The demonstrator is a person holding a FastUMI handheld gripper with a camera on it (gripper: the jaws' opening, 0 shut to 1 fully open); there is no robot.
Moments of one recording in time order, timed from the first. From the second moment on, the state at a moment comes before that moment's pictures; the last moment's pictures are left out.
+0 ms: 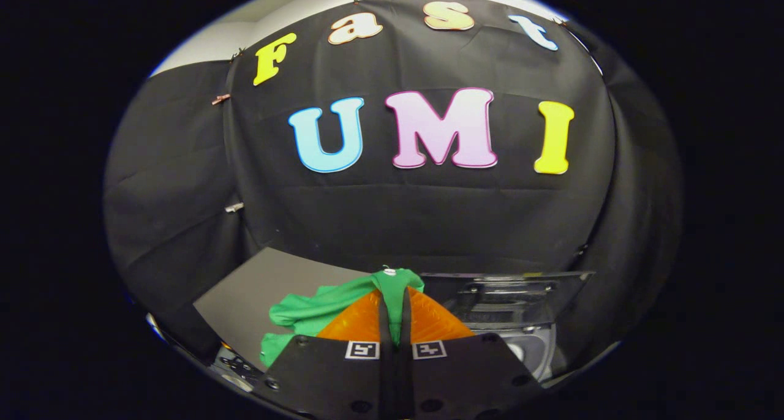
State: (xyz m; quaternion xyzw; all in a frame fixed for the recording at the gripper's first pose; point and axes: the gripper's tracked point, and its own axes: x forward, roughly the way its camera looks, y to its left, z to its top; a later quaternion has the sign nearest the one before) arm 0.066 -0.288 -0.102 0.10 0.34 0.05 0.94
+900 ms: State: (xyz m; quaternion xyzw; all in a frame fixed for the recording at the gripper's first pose) arm 0.044 -0.424 -0.237 0.10 0.41 0.04 0.91
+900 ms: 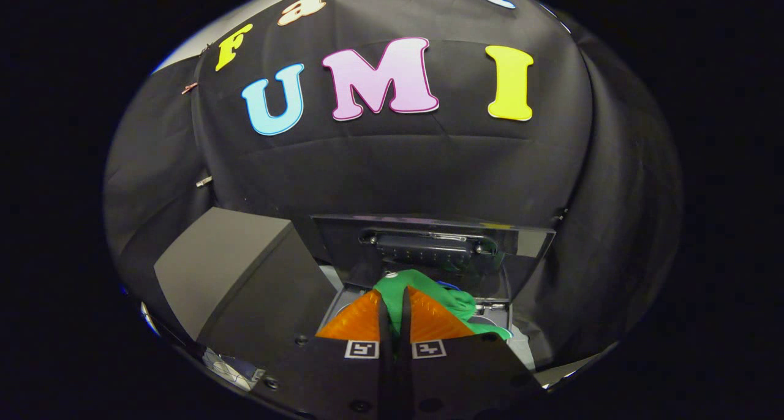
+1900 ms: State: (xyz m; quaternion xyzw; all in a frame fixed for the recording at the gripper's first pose) arm -0.018 -0.420 -0.470 0.08 0.57 -0.03 0.82
